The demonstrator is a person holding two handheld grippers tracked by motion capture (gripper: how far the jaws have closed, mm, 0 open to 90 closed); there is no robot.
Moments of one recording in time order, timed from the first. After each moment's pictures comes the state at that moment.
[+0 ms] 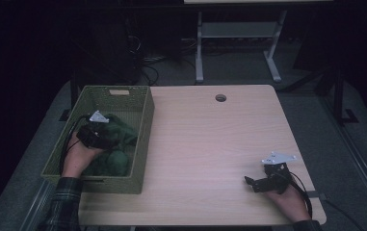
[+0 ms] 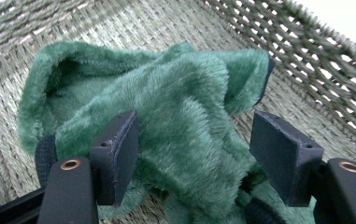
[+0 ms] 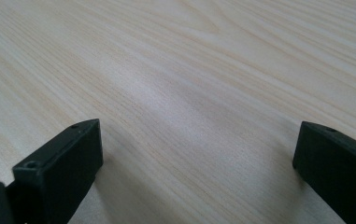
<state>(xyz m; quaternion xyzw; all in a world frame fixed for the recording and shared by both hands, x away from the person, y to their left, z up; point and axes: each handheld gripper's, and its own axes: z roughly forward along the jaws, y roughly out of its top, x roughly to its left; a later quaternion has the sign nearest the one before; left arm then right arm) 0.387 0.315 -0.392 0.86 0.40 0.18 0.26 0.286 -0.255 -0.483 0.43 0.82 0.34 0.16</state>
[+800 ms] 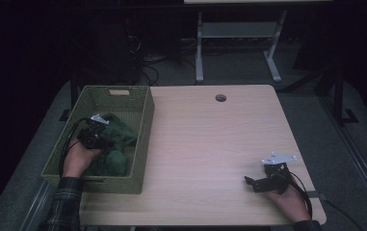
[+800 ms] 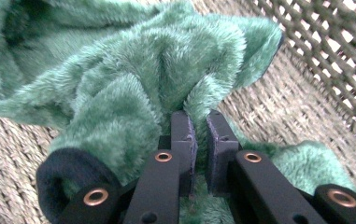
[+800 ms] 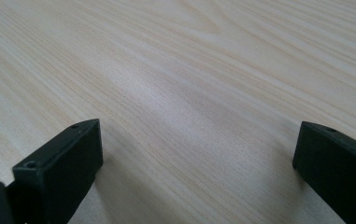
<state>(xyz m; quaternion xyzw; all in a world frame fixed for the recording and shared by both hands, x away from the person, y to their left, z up) 0.388 0.319 -0.395 0.86 0.44 0.12 0.24 0.286 -0.255 -0.483 0.43 0.82 0.34 0.16</state>
